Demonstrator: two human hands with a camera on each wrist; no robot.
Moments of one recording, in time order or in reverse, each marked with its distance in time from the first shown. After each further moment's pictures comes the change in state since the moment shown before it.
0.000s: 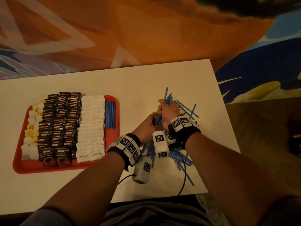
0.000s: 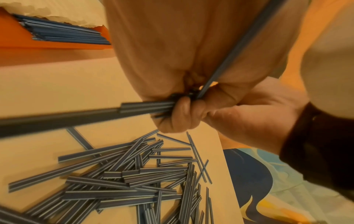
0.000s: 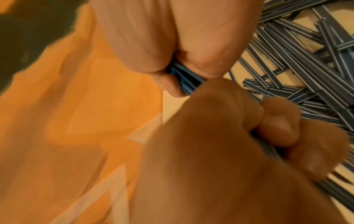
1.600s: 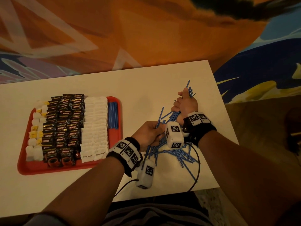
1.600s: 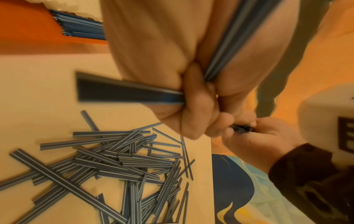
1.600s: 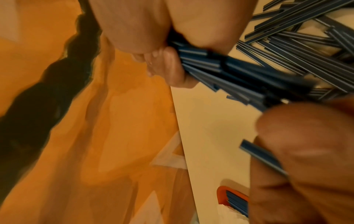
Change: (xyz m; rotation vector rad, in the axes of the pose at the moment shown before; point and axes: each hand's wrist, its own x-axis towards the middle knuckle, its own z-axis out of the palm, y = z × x) left_hand -0.022 -0.016 -0.002 -0.176 -0.092 0.000; right_hand -0.005 -0.027 -0.032 0.282 0.075 -0.104
